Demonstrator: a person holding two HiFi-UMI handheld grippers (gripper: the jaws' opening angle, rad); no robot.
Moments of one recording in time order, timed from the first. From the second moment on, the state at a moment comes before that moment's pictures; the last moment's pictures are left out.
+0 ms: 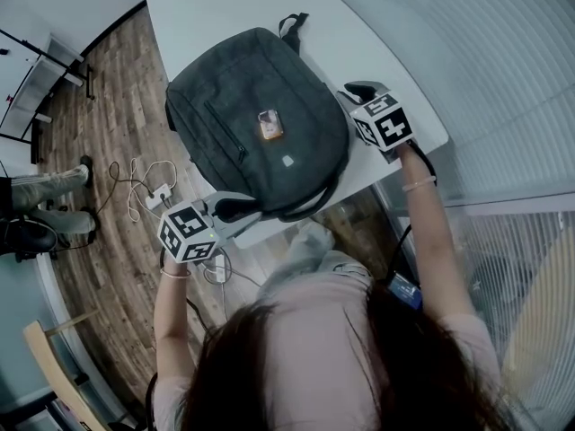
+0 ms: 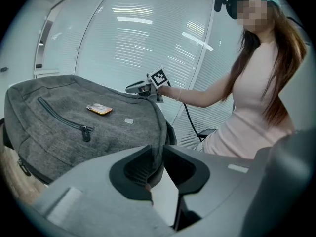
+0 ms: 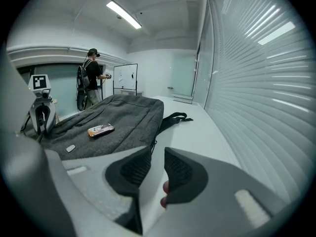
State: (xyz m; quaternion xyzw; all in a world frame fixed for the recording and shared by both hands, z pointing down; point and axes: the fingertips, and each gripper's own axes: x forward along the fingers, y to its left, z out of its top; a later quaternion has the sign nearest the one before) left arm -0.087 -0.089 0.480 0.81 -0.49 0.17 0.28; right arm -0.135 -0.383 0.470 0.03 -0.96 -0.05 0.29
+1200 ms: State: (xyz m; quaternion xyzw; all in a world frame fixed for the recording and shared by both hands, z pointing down) left arm -0.110 -0.060 0.430 0.75 -0.64 0.10 0.15; right arm -0.088 -0.275 0.428 0.06 -0.98 -0.05 0.21
